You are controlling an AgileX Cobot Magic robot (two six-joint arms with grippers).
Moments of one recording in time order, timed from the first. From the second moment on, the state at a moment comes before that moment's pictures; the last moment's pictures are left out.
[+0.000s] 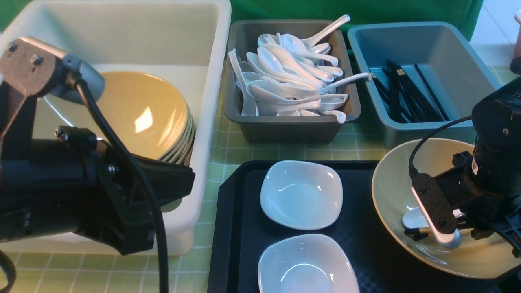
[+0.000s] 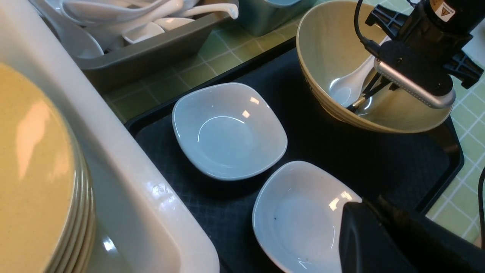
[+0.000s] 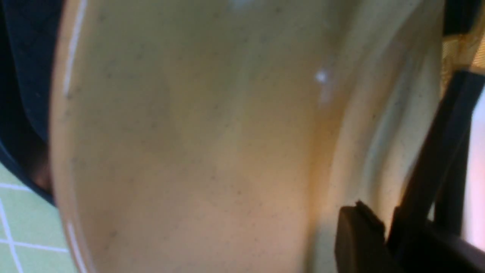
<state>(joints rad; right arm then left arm) 0.30 1.63 -0.99 -0.29 0.91 -1.18 -0.43 0.85 -0.84 -0.52 0.77 0.43</state>
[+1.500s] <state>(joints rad) 0.00 2.24 -2.03 0.18 0.62 -0.13 -0.43 0.85 -0.84 -0.65 0.61 0.43</state>
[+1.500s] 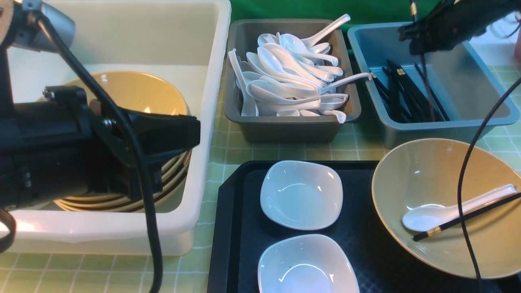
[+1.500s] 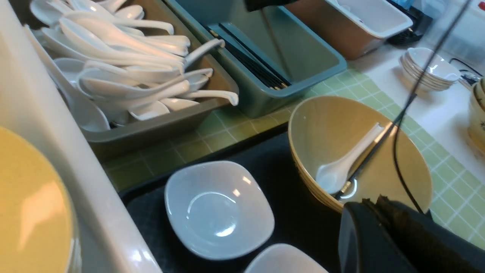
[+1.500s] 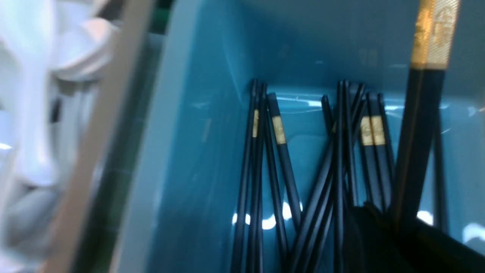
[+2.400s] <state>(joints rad) 0.11 1.55 -1.34 0.18 0.96 -1.33 -0.43 0.85 -0.84 -0.65 0.75 0.43</state>
